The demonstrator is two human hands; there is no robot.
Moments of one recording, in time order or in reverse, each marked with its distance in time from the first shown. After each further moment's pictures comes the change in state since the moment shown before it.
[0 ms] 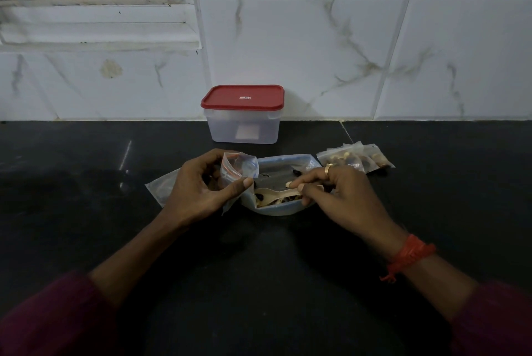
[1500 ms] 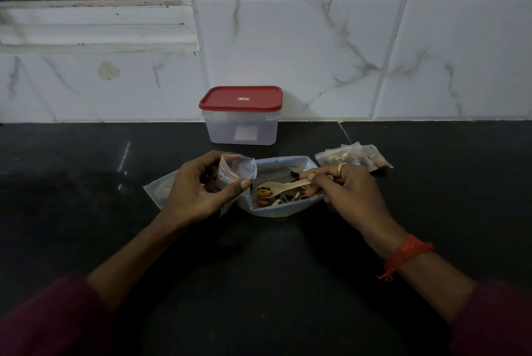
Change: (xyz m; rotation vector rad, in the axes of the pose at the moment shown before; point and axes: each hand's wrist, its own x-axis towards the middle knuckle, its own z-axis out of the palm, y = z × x) left_hand 0.001 -0.002 0.000 0.008 -0.004 0.013; right_hand 0.001 -0.001 -0.002 0.209 0.160 0.243
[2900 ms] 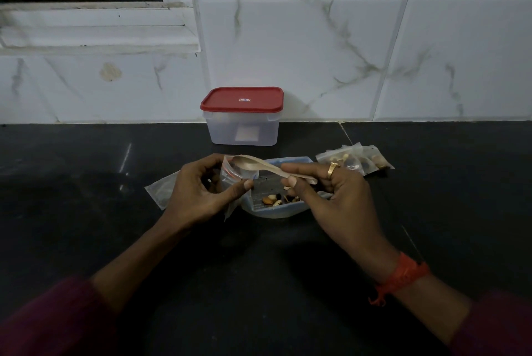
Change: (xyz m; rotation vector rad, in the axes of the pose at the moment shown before) left_hand -0.002 0.004 0.001 -0.030 0.017 -0.057; right_hand -0.022 -0.009 0.020 0.088 0.064 -0.414
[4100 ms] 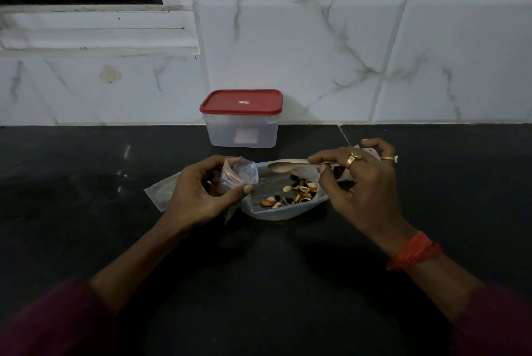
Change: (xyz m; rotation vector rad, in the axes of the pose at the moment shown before) left_hand 0.000 -0.001 0.000 0.013 -0.010 -0.002; right_hand 0.025 0.024 -0.034 -0.580 0.119 -0.453
